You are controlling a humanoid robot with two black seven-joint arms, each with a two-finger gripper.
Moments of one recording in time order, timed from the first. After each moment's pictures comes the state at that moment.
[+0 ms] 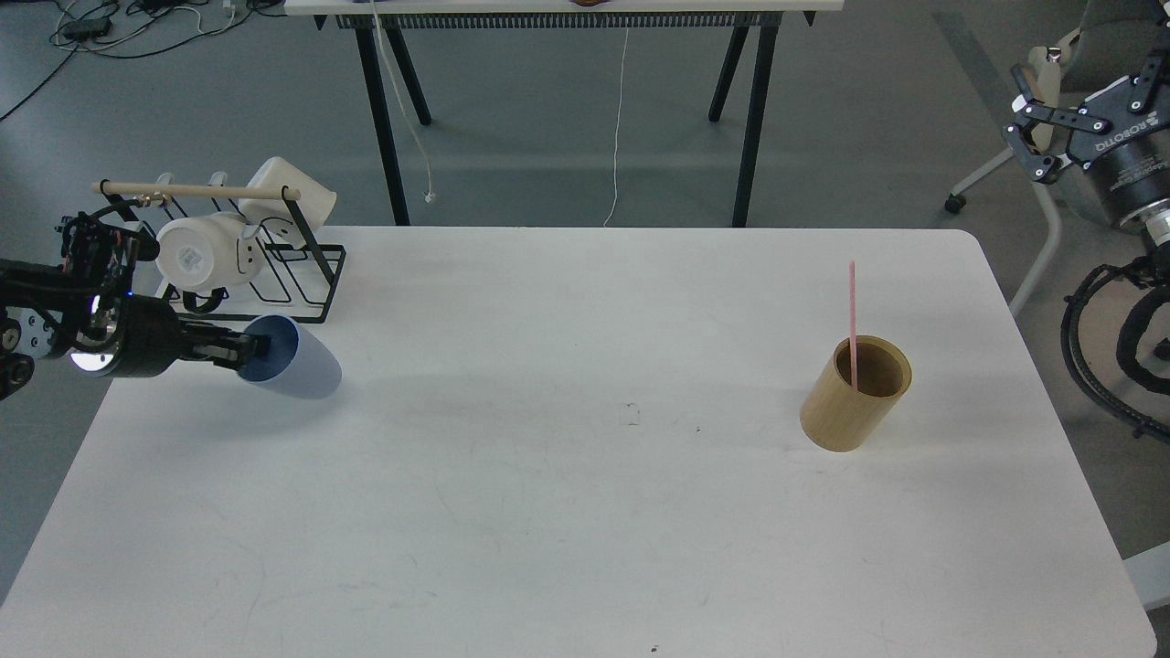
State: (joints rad) left arm -0.98 0.86 -0.15 -0.98 1.71 -0.47 -0.49; right arm 0.71 -0.74 0.68 0.93 0.13 0.49 0.49
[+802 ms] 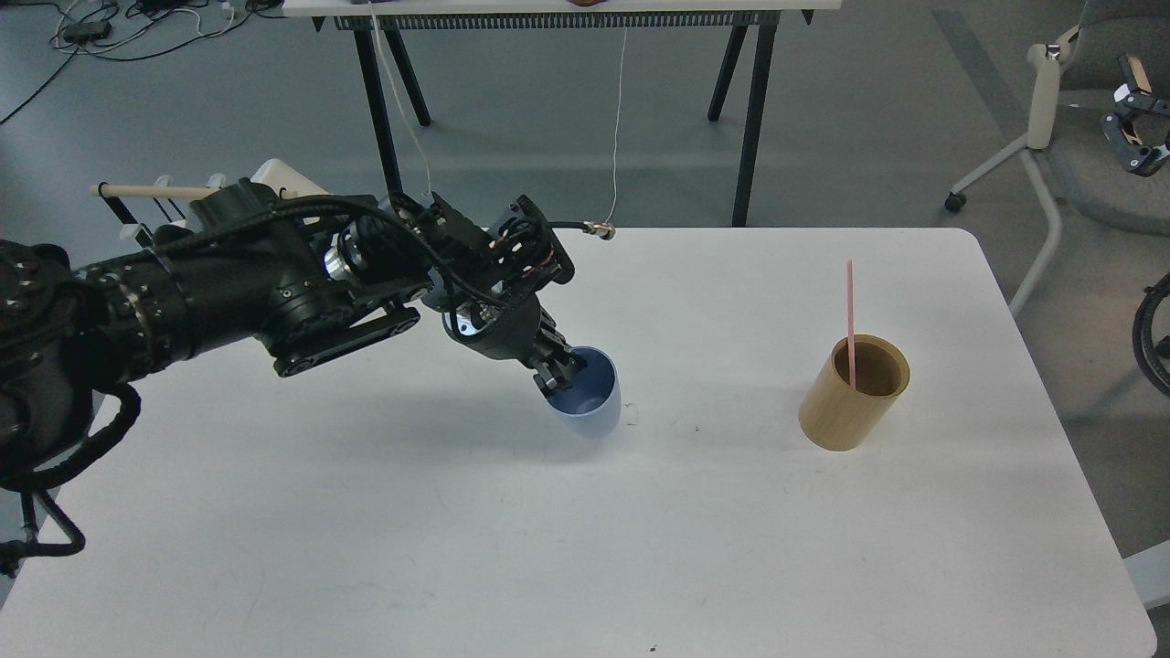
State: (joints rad) left arm -1.31 0.10 0.17 -0.84 1.88 -0.49 -0.49; right arm 0.72 -0.78 0.71 0.79 0.13 0.49 0.49
